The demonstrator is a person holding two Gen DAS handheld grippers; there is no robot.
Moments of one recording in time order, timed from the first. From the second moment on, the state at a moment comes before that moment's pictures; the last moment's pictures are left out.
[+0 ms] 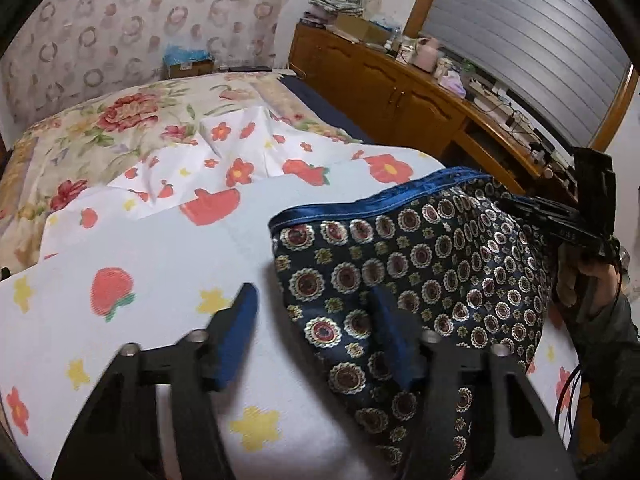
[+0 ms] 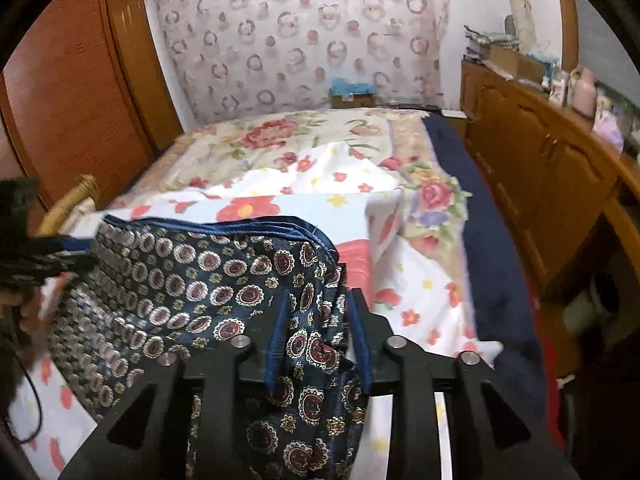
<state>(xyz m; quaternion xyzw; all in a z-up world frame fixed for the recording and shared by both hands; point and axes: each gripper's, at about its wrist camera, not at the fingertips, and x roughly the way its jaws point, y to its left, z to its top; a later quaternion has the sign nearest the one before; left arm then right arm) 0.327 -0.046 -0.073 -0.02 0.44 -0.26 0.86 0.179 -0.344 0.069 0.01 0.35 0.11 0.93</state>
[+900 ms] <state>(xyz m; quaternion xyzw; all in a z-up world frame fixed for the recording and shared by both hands) 0.276 0.023 -0.019 -0.03 0.38 -0.23 0.90 0.185 -0.297 0.078 -0.03 0.33 0.16 0.93</state>
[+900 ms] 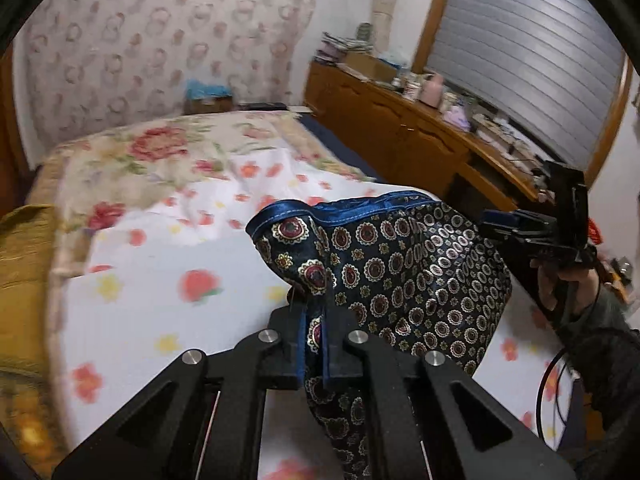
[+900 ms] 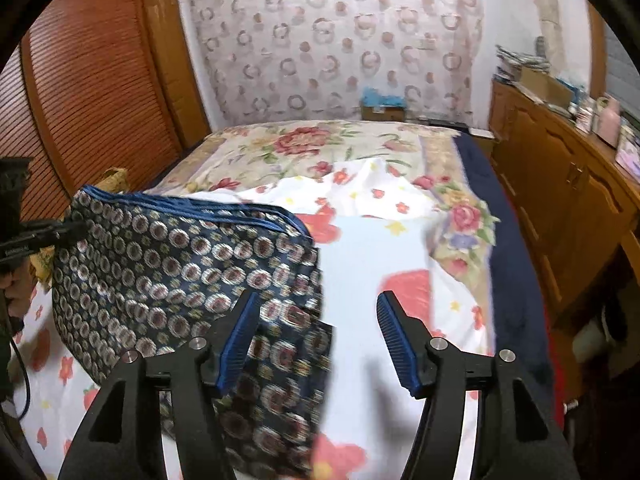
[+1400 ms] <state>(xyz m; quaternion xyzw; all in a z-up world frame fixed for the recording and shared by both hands) 0.269 0.071 -0.048 -0.05 0.38 -0.18 0.90 0.279 -0.223 0.045 -0.03 0.40 0.24 0.88</state>
